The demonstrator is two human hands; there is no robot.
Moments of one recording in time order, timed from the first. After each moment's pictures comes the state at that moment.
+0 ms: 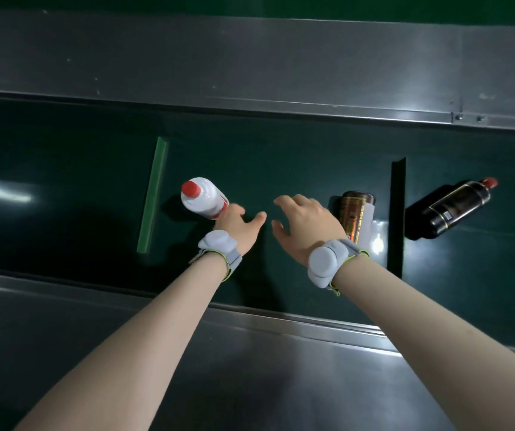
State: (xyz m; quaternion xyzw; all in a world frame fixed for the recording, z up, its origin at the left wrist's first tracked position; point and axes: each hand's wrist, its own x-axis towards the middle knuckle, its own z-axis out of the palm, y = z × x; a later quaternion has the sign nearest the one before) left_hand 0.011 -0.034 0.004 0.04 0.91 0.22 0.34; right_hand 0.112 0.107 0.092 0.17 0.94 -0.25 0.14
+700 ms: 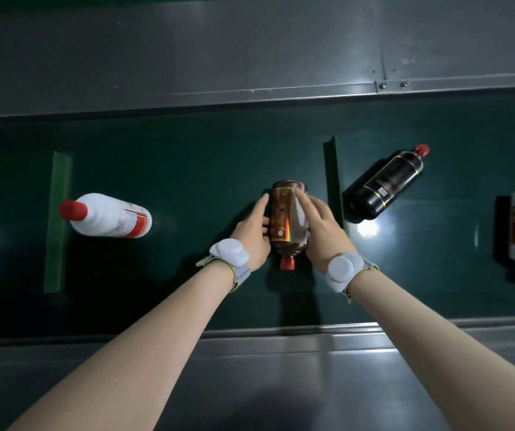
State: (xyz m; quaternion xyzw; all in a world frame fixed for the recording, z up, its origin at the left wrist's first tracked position) left_hand 0.105 0.092 -0.041 0.24 0.83 0.26 0.43; right_hand 0.240 0.226 -0.033 0.31 0.86 -0.39 0.10
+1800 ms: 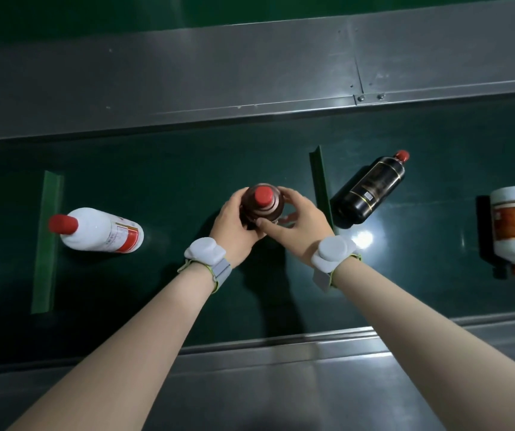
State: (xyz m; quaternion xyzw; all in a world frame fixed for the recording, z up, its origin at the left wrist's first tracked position) left_hand 0.090 0.100 -0.013 0.19 0.82 0.40 0.36; right_hand 0.211 0.220 0.002 0.37 0.79 -0.48 -0.02
